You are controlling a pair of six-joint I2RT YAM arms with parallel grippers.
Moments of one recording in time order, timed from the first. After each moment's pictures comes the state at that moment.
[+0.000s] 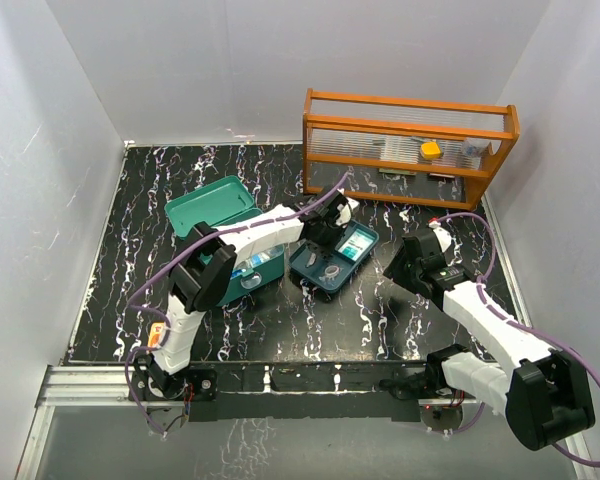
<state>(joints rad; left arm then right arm) -0.84 2.13 1.66 -0.63 0.06 -0.20 0.31 1.02 0.57 -0.45 0.16 0.79</state>
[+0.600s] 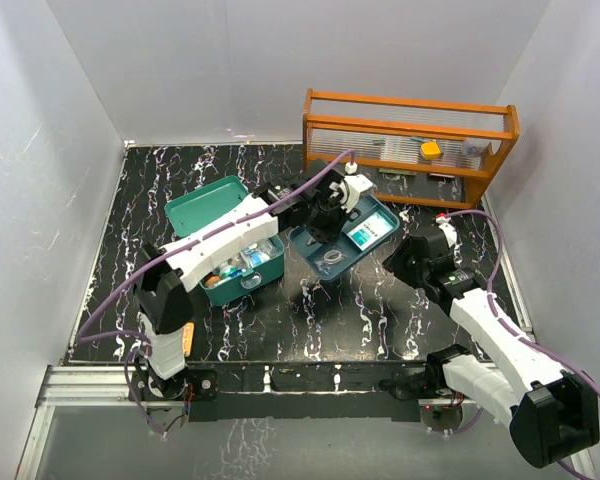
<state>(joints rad) -0.88 1.87 1.80 -0.82 0.15 -0.02 0.31 0.92 0.59 -0.46 0.14 0.82</state>
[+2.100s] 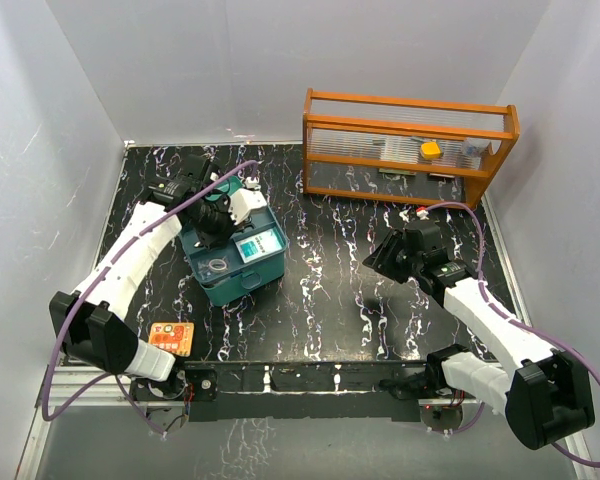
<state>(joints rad) -0.37 1.44 1.41 -1.16 0.27 0.71 0.31 1.02 0.62 -0.35 -0.12 0.77</state>
